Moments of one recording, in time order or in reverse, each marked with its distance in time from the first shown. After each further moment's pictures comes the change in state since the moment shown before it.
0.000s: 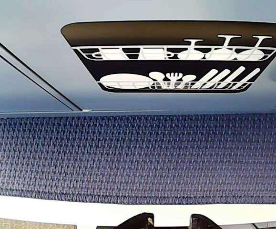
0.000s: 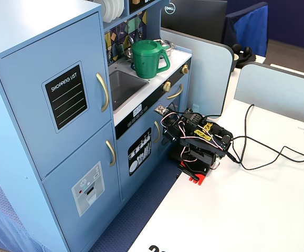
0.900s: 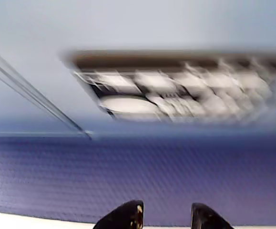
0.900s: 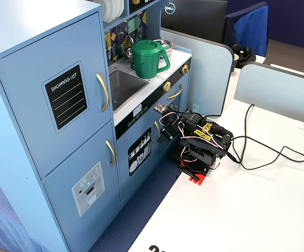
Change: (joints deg) arm -4.9 -0.3 -0.4 -11.4 1.5
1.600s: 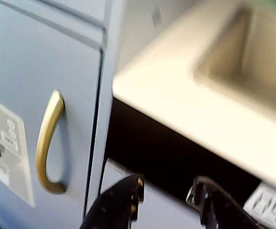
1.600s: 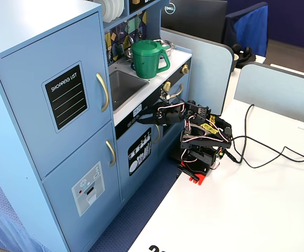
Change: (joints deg) arm -16.1 -3.7 -20.3 -21.4 -18.9
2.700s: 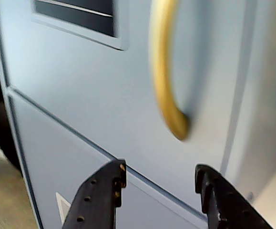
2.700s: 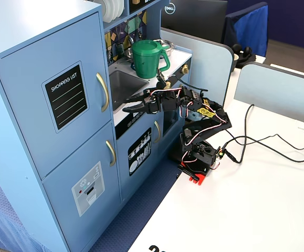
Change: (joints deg) arm -16.4 -28.2 -31.2 -11.6 9.4
